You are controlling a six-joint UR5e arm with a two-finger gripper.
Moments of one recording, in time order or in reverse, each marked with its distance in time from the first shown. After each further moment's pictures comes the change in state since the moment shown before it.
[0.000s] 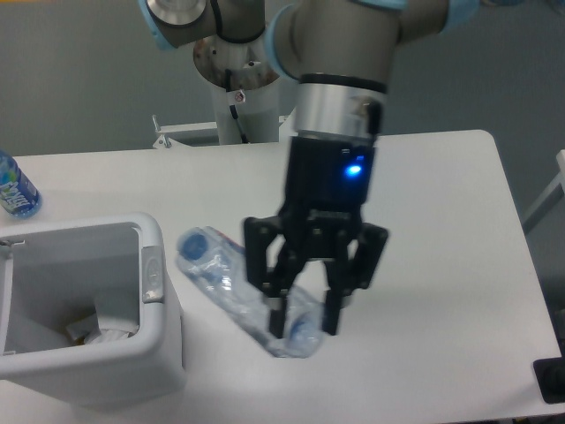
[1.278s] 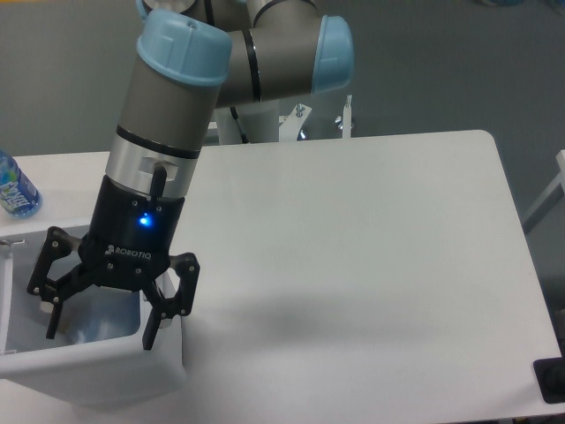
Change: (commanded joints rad) arm -0.126 0.009 -0.074 0.003 0.002 0.035
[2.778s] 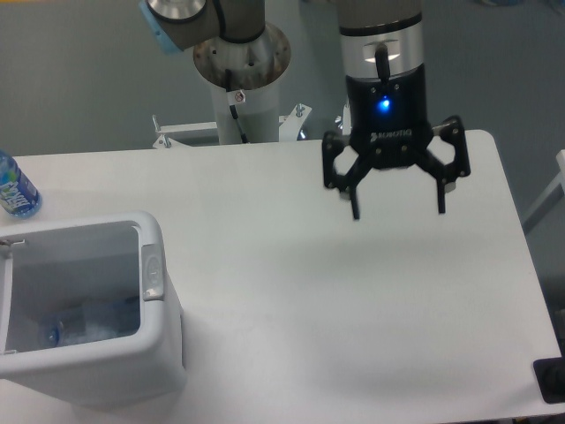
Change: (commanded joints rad) arm 0.345 0.215 -0.129 -0.411 0.488 1.061
